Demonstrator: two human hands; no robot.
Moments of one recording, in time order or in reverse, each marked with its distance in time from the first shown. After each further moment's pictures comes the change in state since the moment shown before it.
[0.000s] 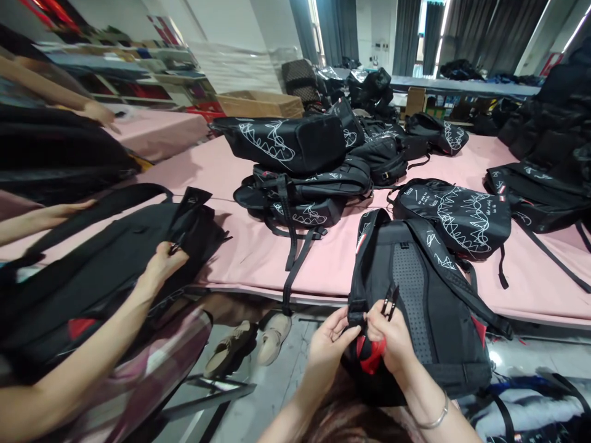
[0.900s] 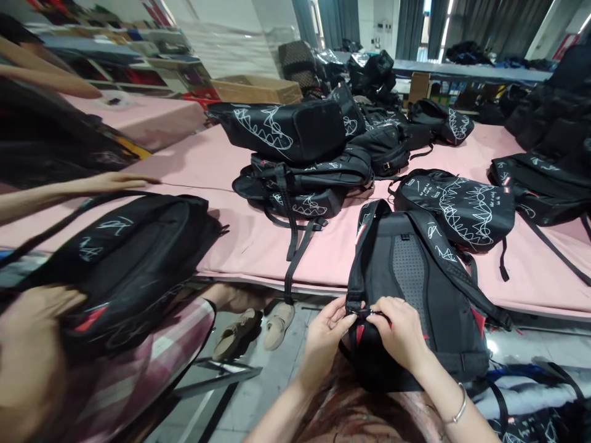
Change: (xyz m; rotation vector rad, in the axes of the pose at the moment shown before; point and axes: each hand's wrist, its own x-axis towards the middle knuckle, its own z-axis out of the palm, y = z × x) left_hand 0.002 0.000 -0.002 0.027 -0.029 0.044; right_hand -0.012 -0.023 -0.025 -1.301 -0.128 -0.486
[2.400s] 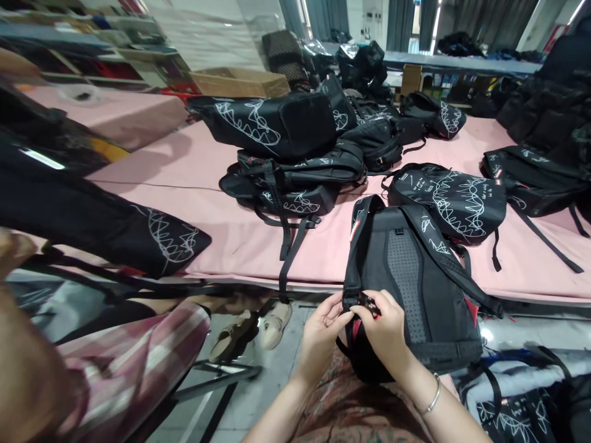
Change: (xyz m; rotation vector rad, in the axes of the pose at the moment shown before) left_hand -0.003 0.000 0.002 -0.005 -0.032 -0.031; right_hand 0.001 -0.016 0.028 0.236 0.337 0.220
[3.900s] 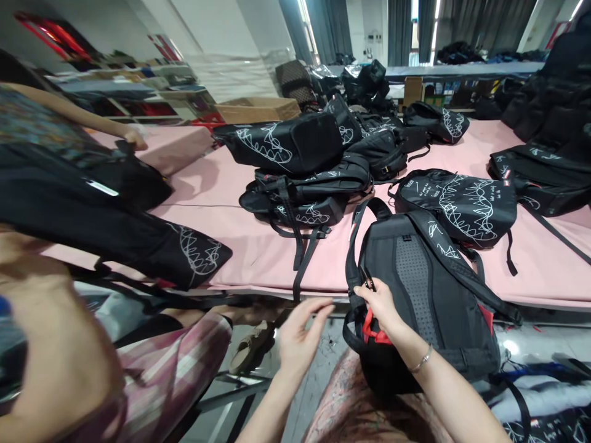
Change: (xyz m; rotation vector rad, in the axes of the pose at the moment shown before) left_hand 0.010 0.033 -0.047 0.796 0.229 0.680; right_hand 0.042 0.020 0.047 0.611 -0.236 0.524
